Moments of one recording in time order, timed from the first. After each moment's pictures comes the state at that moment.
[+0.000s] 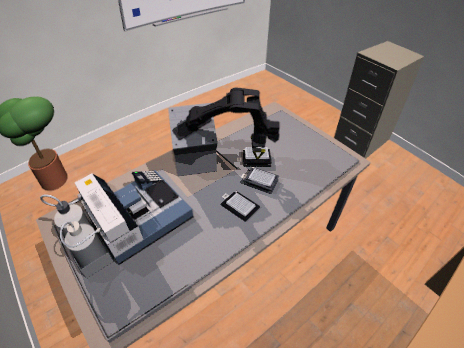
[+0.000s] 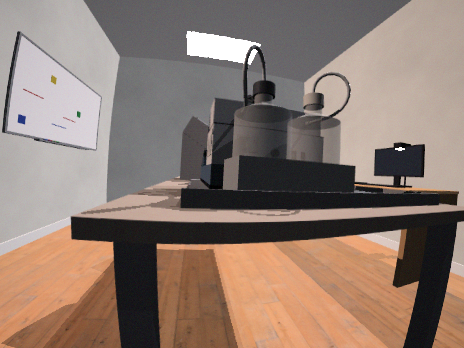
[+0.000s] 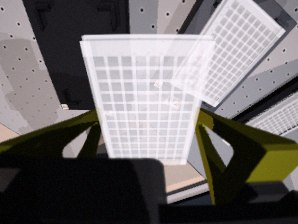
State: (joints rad) arm 0.92 2.27 1.07 -0.26 0.55 -0.06
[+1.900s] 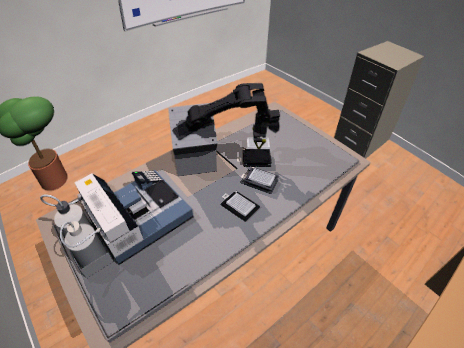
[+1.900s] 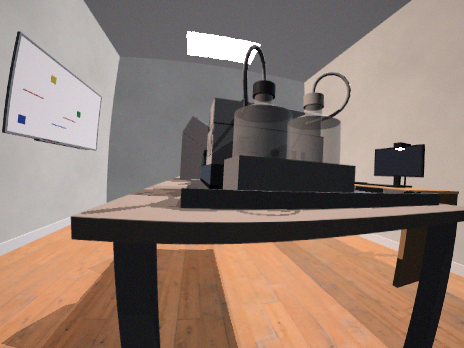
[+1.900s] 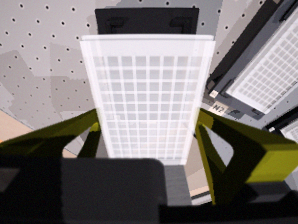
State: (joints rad) arm 1.13 2.50 1.25 -0.34 0.57 0.21
